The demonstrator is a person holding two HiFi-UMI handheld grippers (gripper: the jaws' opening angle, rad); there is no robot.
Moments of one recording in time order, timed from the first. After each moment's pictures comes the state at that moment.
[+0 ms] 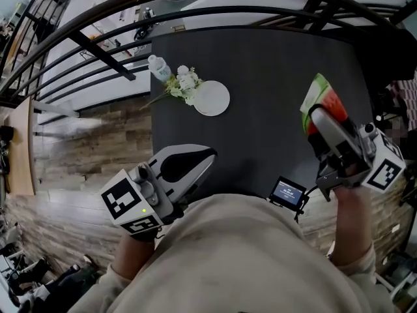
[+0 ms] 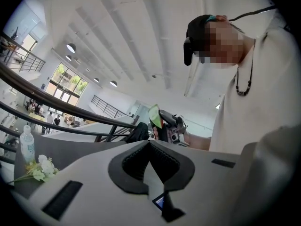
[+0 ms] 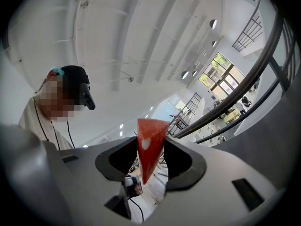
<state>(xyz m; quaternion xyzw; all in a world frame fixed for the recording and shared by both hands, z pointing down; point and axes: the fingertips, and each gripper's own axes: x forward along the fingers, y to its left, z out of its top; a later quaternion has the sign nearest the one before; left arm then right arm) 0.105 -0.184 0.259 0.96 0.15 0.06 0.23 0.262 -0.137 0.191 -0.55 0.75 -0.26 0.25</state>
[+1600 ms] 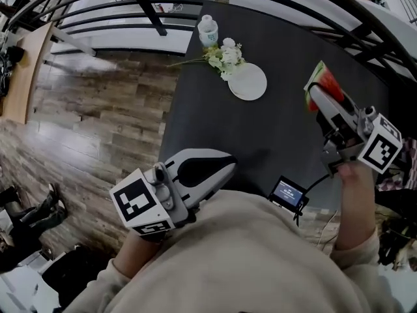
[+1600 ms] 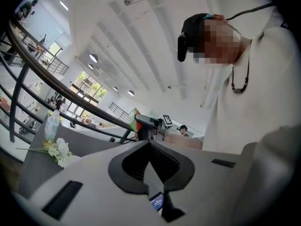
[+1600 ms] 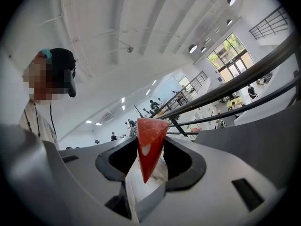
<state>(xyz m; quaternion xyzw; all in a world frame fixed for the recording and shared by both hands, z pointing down) 0.056 -0.181 0.290 0.96 0.04 0.02 0.29 0.236 -0.245 0.277 -0.49 0.80 -0.33 0.10</state>
